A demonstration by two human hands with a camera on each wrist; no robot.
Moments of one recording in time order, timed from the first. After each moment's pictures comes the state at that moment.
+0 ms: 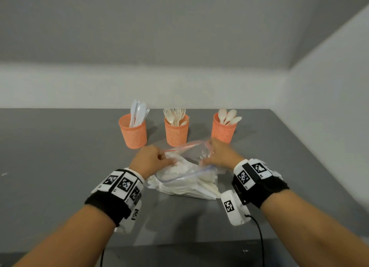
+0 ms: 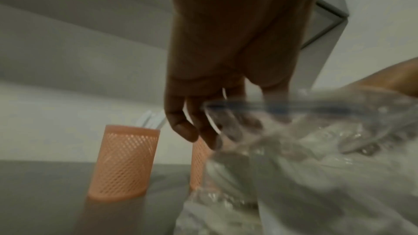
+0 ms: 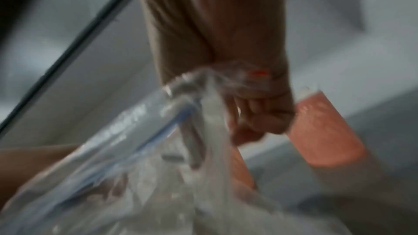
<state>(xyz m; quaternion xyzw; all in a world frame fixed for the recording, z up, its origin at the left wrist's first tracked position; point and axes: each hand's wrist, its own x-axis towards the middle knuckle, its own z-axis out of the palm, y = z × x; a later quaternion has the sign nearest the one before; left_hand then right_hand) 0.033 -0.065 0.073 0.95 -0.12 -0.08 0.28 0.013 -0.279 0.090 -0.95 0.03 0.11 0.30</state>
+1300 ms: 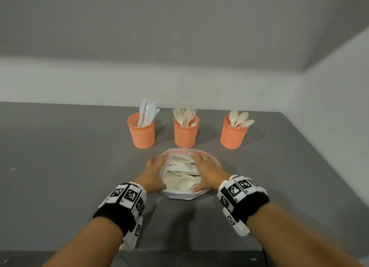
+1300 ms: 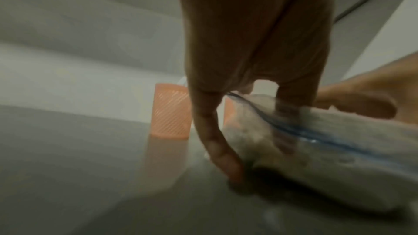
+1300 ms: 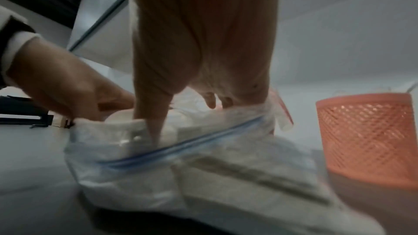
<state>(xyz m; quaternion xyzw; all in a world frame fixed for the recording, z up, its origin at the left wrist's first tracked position) 0.039 -0.040 0.023 0.93 -0.09 -0.18 0.31 0.027 -0.236 0.039 -0.98 -0.12 0.14 0.12</state>
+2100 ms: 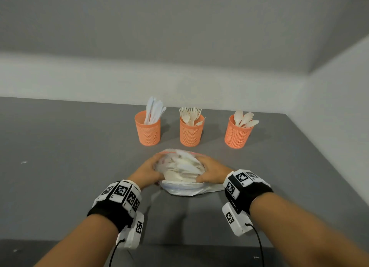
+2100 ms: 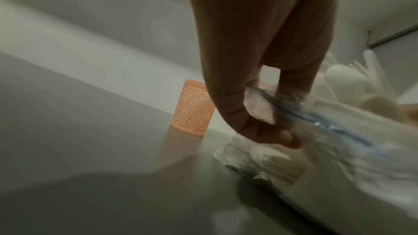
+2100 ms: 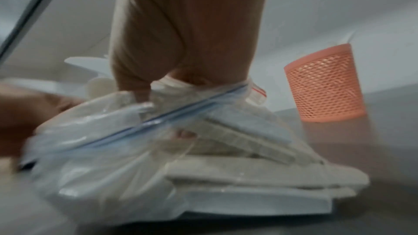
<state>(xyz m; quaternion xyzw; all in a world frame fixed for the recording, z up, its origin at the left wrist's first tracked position) 0.029 -0.016 0.026 0.81 -0.05 -0.17 0.55 0.031 -0.231 0.036 -0.93 -0.11 0.17 0.30</state>
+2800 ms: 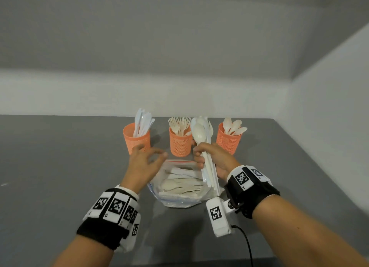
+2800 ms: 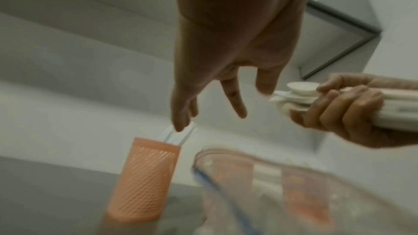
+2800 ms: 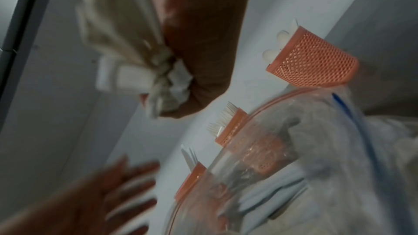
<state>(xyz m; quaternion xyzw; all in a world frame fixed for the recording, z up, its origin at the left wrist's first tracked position) 0.046 -0.037 0.064 0.89 -0.05 0.03 0.46 0.037 -0.244 0.096 -0.53 0.02 0.15 0.83</state>
